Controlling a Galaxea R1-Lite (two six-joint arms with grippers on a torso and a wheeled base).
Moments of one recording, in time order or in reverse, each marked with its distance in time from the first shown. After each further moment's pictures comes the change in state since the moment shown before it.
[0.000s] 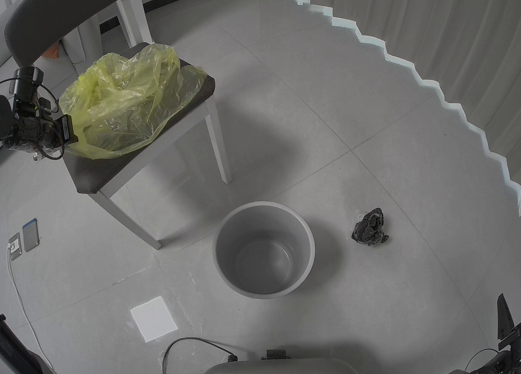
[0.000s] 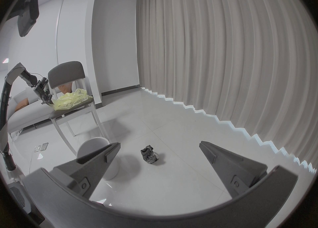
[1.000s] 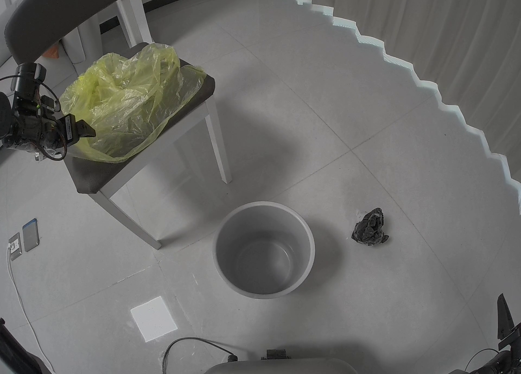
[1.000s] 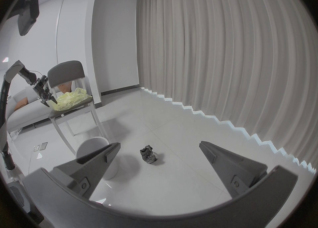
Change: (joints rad) left arm -0.040 -0.035 0.015 0.034 0.011 0.001; right arm -0.002 0.000 0.000 0.000 -0.003 -0.006
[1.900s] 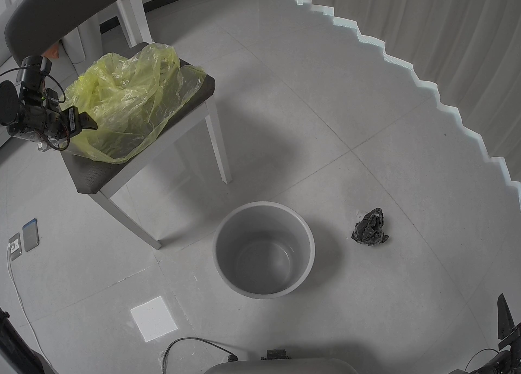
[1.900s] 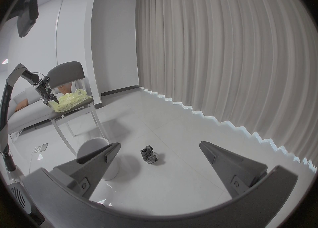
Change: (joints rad) left arm -0.002 0.078 -0.165 0.093 0.001 -0.002; right arm 0.000 0.000 0.000 0.000 0.001 0.010
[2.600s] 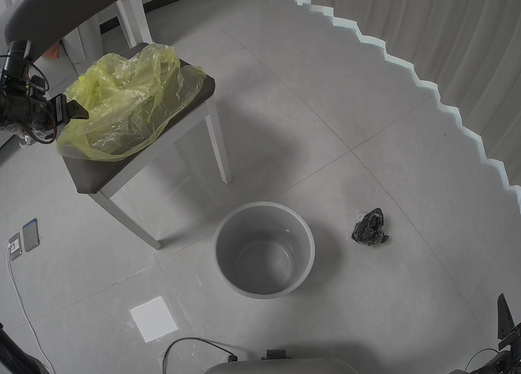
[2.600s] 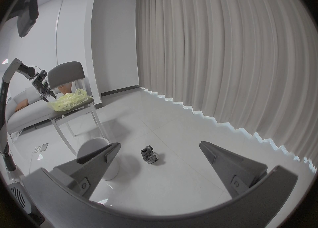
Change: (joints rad) left arm -0.004 -0.104 0.024 0.062 -0.001 -0.002; right arm 0.000 0.000 0.000 0.000 0.000 0.000
